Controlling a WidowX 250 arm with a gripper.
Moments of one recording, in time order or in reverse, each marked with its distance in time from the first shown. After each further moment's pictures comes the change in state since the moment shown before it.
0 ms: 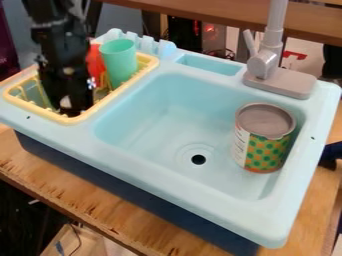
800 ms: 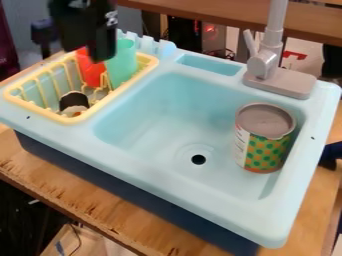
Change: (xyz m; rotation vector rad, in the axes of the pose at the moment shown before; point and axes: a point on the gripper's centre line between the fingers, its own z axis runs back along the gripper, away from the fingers) arm -0.015 -0.086 0.084 0.085 -0.061 -0.175
